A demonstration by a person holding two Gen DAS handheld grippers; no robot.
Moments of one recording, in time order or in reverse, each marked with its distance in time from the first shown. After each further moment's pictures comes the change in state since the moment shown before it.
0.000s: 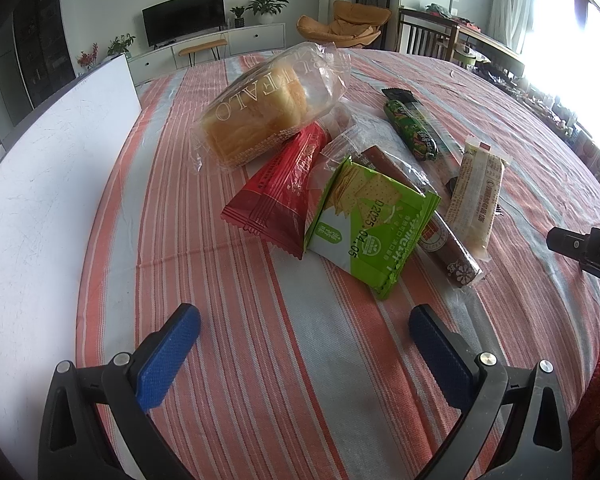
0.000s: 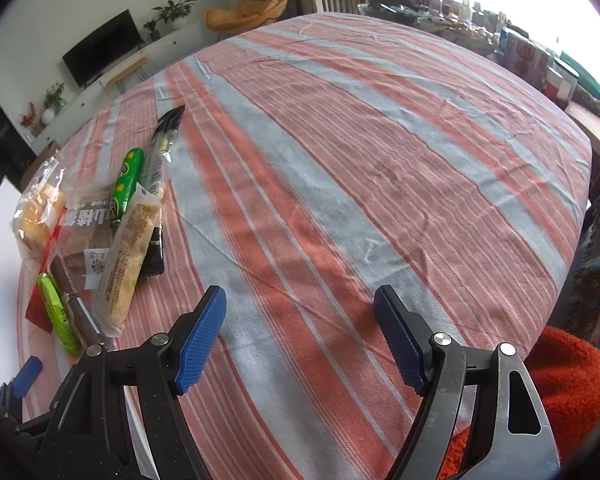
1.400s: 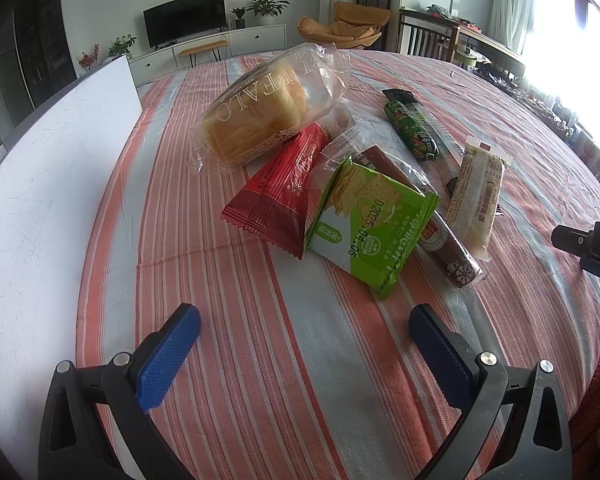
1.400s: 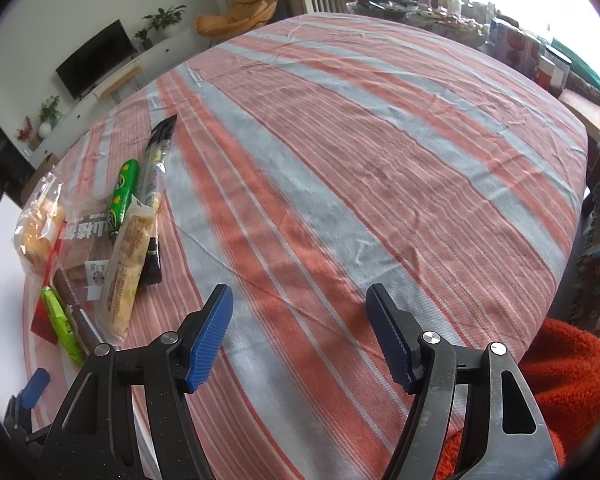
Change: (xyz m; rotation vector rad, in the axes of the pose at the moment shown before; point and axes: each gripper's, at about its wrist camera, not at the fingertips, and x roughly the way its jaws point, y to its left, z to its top) left arm 0.002 -0.001 -0.001 -0.005 -0.014 0.011; right arm 0.001 -0.003 0.001 0.037 -0.004 -0.006
